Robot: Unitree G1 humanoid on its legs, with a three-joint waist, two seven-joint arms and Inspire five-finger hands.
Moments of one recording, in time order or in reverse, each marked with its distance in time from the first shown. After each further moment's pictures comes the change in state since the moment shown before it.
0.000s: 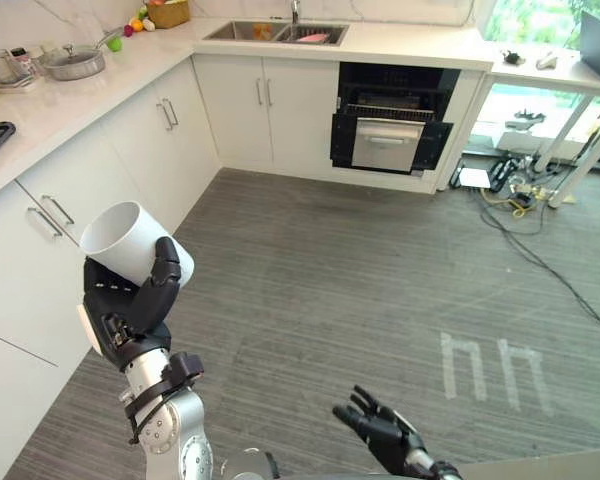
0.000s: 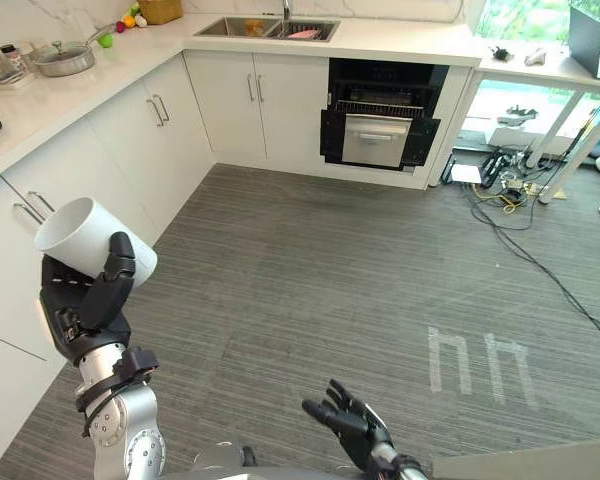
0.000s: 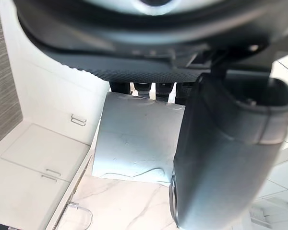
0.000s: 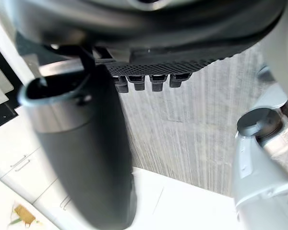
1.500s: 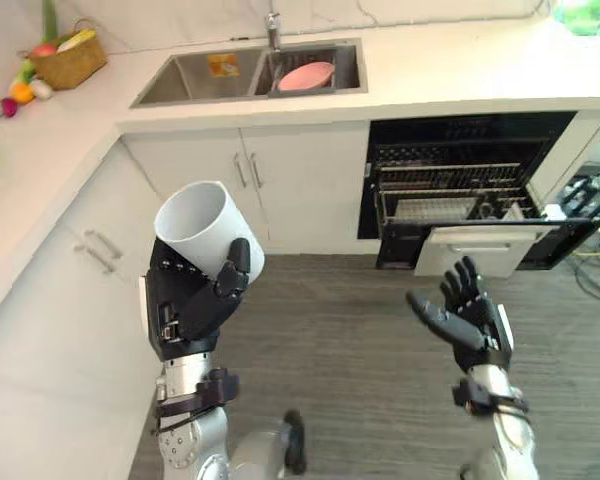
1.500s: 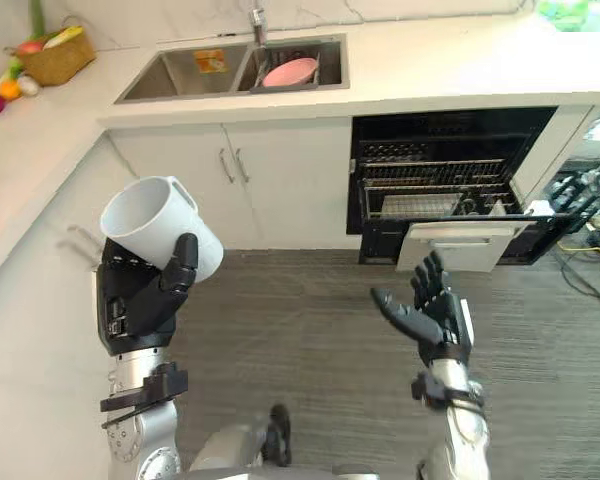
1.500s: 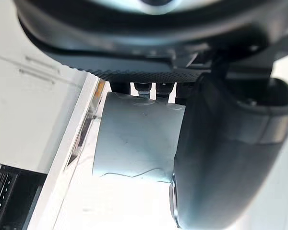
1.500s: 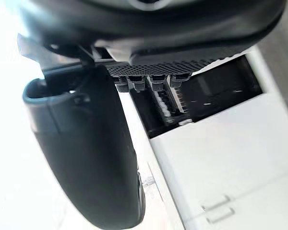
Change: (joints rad) left arm 0.039 0.057 -0.235 -0.043 -0.023 -0.021 -0.251; right arm -0.054 -0.053 -0.088 -0.583 0.134 -0.375 -0.320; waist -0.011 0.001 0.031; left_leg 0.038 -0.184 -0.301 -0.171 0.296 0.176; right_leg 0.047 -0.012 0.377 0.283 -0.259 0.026
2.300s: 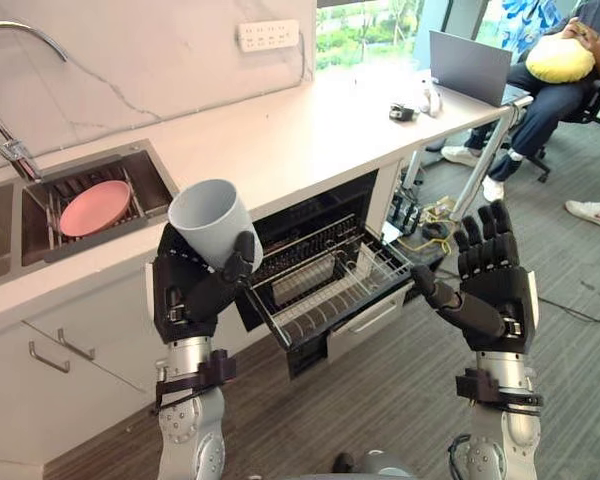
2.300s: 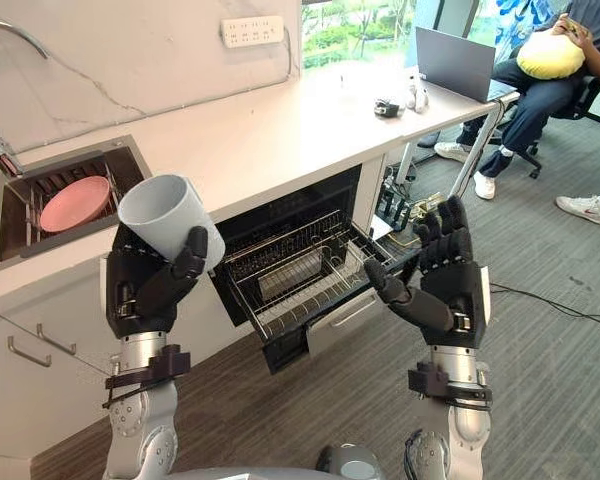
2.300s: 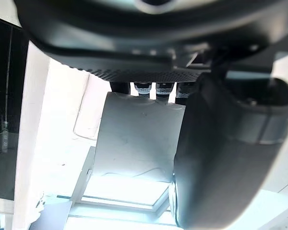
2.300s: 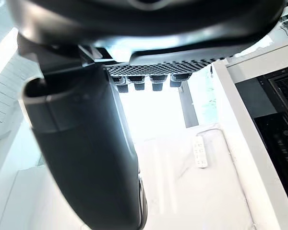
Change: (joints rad) left arm -0.049 0.020 0.055 0.074 0.073 0.019 0.020; right arm 0.111 0.076 -0.016 -0.338 -0.011 -0.013 0.100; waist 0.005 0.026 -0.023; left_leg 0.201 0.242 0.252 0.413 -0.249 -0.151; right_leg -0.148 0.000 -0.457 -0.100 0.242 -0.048
